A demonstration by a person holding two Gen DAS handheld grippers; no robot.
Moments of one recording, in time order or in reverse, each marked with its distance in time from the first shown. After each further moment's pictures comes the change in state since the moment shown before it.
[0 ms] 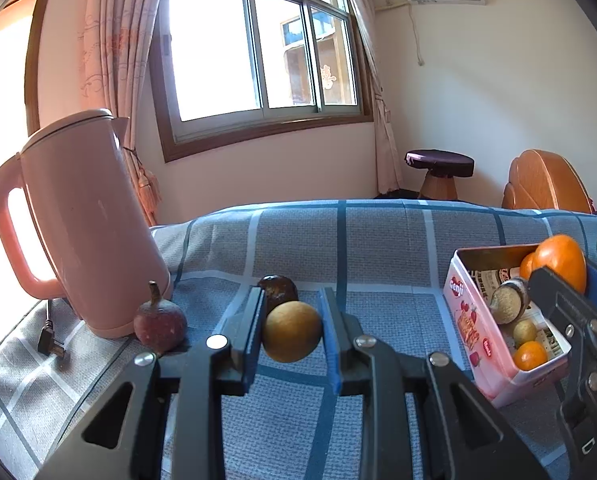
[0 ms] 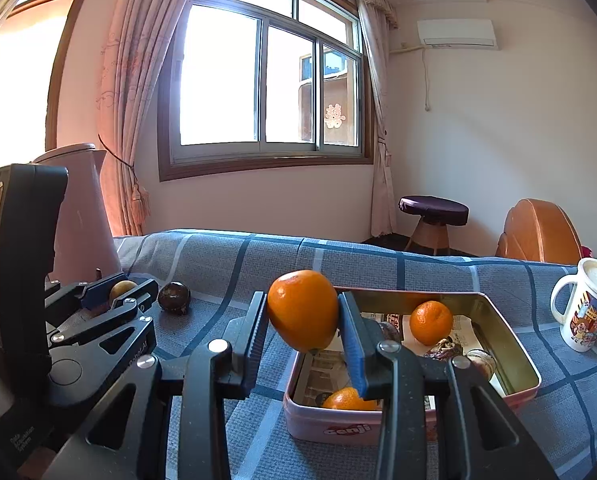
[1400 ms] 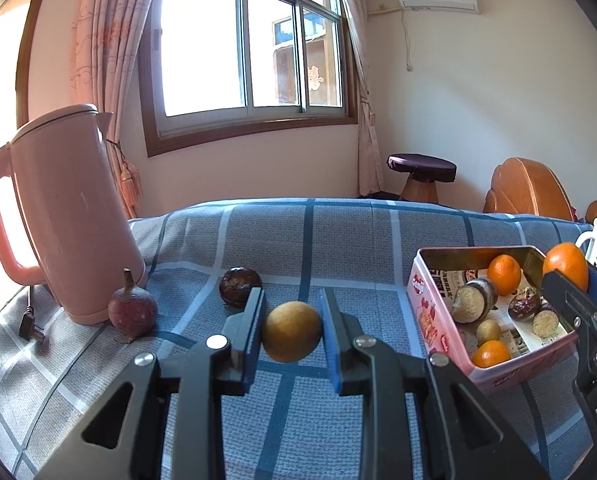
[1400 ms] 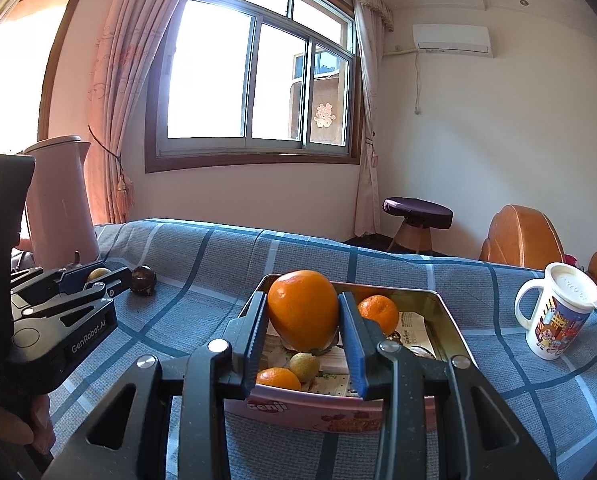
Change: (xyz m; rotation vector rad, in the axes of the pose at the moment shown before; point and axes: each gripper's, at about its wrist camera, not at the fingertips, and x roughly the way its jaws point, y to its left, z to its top) left arm -0.013 -0.019 -0.003 -0.029 0.010 -0.074; right arm -0.016 -0.043 -0.006 -0.039 0.006 -0.061
